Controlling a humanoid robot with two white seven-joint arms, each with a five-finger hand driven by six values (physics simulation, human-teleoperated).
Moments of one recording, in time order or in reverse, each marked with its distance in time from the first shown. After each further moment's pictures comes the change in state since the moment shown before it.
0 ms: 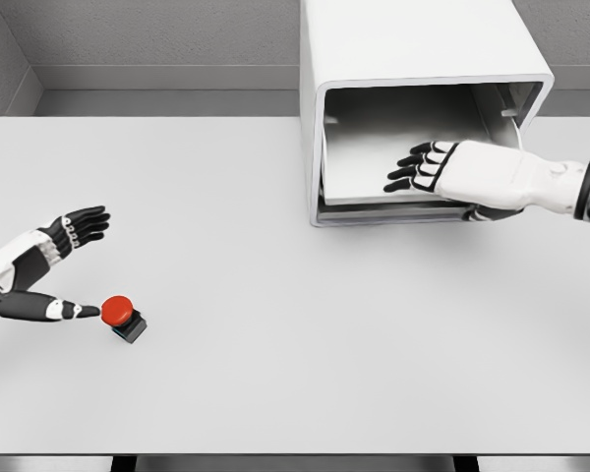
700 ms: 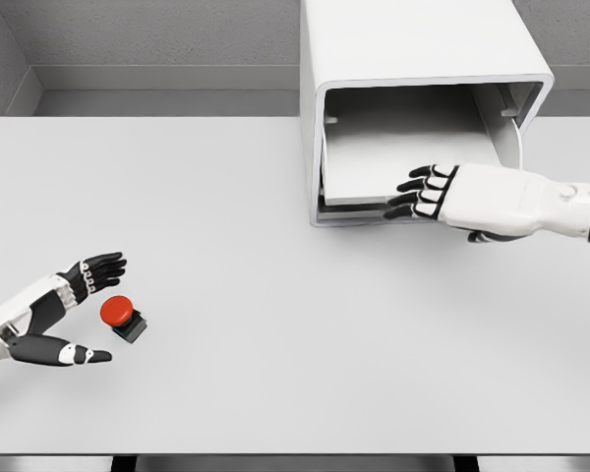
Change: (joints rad) left arm 0.123 -0.008 -0.002 -0.031 -0.011 0.000 -0.003; right arm 0.045 -0.090 -0.004 -0.128 -0.016 -0.001 -0.006
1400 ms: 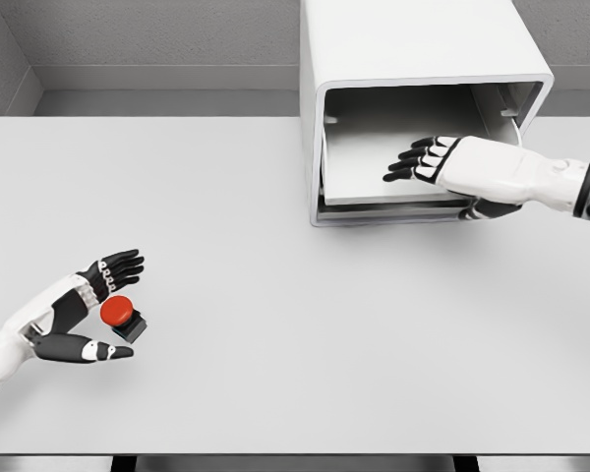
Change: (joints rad) left arm -0.009 -0.101 -0.001 0.027 0.003 0.000 0.000; right arm -0.021 0.138 -0.037 0.186 -0.035 0.000 0.013
